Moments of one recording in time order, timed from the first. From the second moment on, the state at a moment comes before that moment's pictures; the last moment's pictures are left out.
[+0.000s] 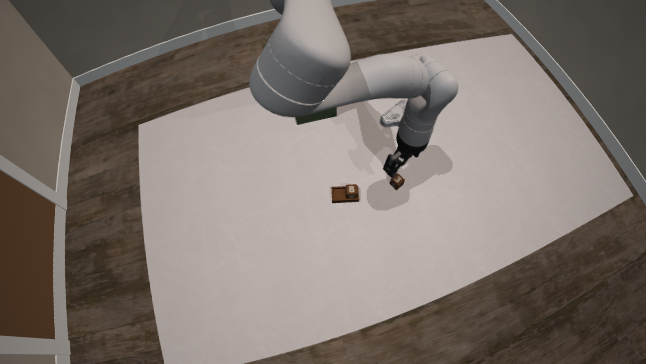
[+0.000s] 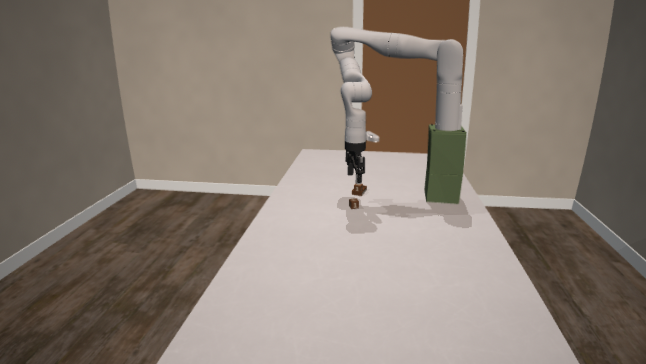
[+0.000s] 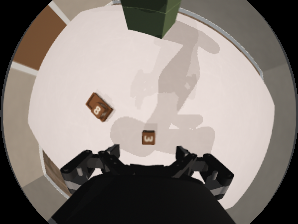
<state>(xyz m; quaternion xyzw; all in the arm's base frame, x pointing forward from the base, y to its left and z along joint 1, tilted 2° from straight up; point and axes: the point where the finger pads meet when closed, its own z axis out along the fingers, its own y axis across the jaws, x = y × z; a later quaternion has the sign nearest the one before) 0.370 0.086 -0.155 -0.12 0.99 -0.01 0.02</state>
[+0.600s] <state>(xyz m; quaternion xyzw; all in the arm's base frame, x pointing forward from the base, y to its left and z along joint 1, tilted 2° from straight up) 0.371 0.086 -0.155 -0.10 0.99 -0.01 0.02</state>
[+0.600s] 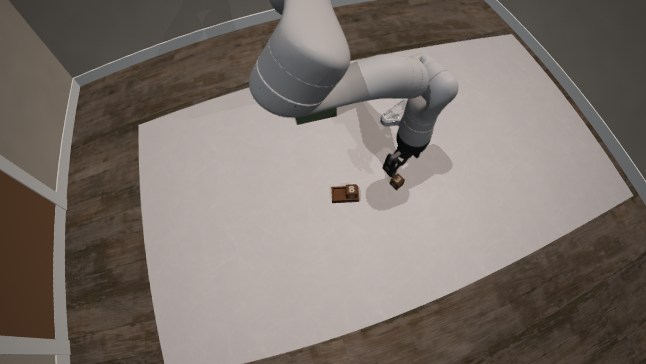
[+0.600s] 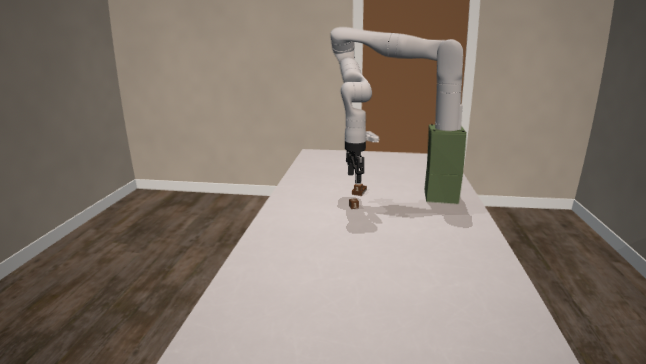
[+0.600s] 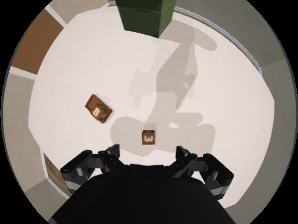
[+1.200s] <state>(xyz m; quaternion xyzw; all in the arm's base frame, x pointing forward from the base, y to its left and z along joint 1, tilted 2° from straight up) 0.371 0.087 -0.156 0.06 1.00 0.00 0.02</state>
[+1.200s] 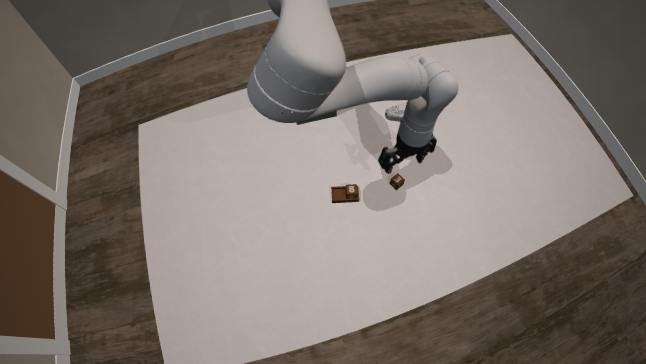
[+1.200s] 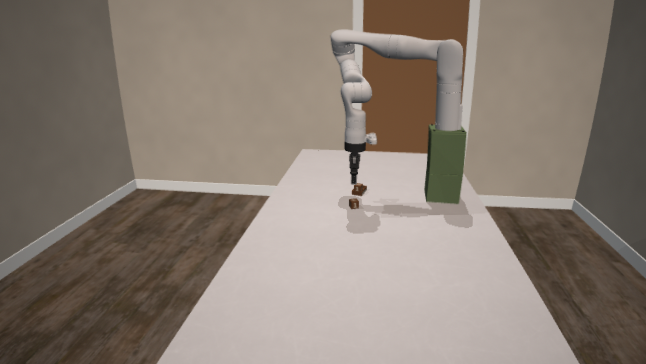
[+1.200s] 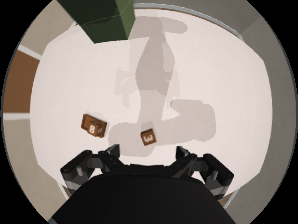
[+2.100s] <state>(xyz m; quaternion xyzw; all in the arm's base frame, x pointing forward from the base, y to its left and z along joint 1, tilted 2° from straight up) 0.372 0.086 -0.162 0.48 0.87 0.00 0.02</state>
